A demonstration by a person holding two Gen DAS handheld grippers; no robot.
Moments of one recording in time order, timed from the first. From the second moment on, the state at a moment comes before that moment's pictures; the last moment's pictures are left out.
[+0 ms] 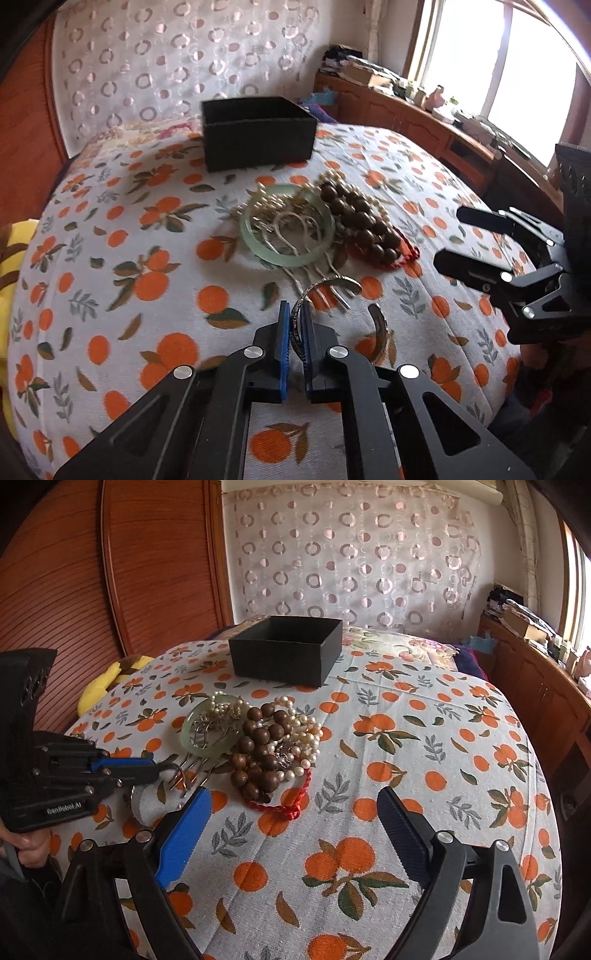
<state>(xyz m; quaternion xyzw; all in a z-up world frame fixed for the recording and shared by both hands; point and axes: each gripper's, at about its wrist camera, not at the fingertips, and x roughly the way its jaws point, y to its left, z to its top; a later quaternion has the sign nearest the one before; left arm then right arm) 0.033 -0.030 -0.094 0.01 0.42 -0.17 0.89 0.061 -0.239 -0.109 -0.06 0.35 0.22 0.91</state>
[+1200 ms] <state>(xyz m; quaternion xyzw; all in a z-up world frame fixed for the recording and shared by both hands) 0.025 0.055 -0.065 -0.05 0.37 -0.10 0.92 0.149 -0.142 -0.112 -0.20 0.38 0.30 0.85</state>
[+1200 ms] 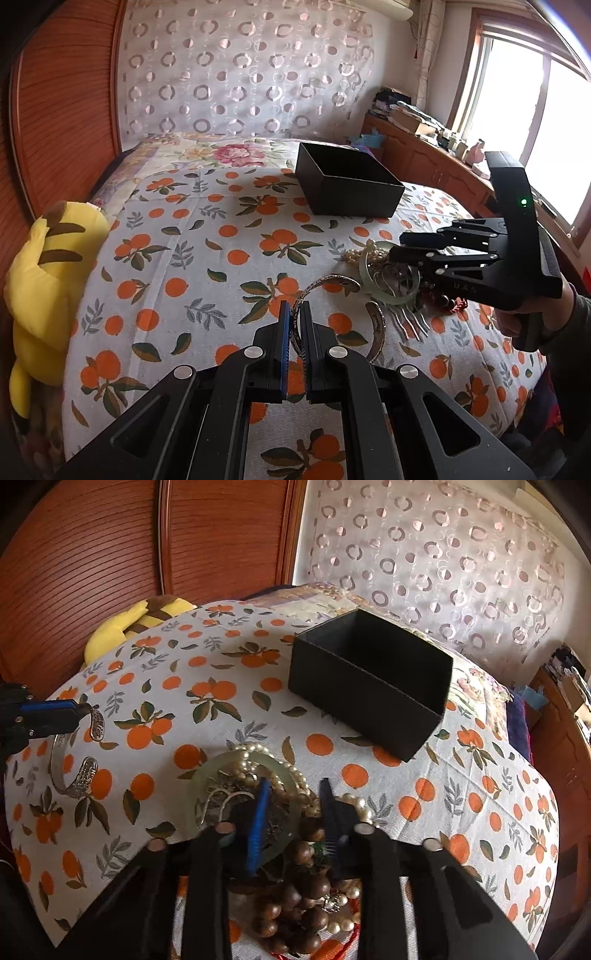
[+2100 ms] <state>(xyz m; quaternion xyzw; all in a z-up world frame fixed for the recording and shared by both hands) 0.040 0.040 -0.058 -0.04 0.36 -0.10 0.93 0.138 -0.165 -0.037 -0.14 0.30 0.32 0.89</state>
